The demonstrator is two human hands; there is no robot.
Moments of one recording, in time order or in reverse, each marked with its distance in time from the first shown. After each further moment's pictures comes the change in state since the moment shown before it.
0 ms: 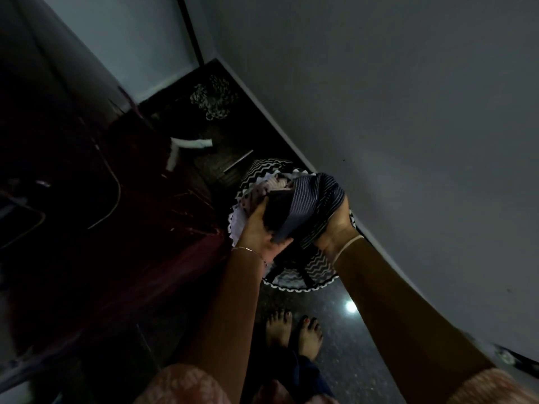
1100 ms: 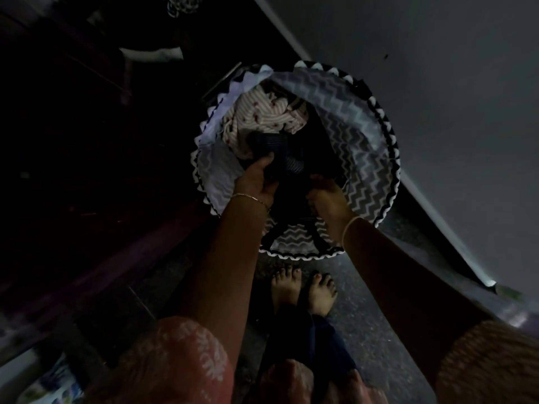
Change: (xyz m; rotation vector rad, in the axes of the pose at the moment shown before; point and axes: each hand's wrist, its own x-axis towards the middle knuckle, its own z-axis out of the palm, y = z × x) left_hand 0.177 -0.012 -0.060 0.208 0.222 0.102; right_hand 0.159 0.107 -0.146 -0.678 0.222 0.074
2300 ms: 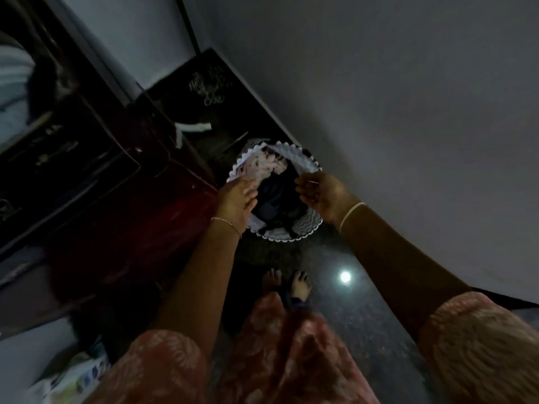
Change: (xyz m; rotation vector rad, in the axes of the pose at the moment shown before) left_hand -0.308 0.046 -0.011 0.111 -0.045 0.248; right_hand -0.284 -0.157 -0.033 0.196 -0.100 0.029
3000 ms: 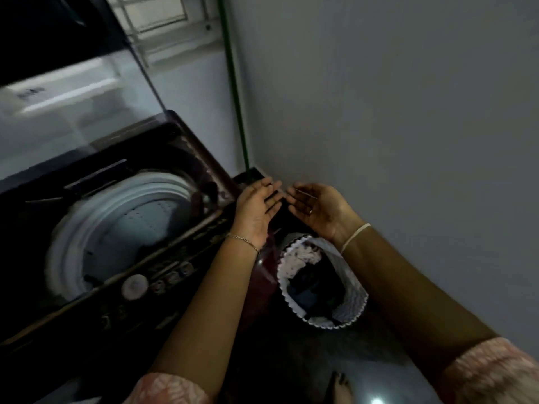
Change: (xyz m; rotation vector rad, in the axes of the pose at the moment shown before) left_hand -0.148 0.193 -0.062 -0.176 -0.285 0.452; right_hand -0.176 -0.081 0.200 0.150 -0.301 -0.284
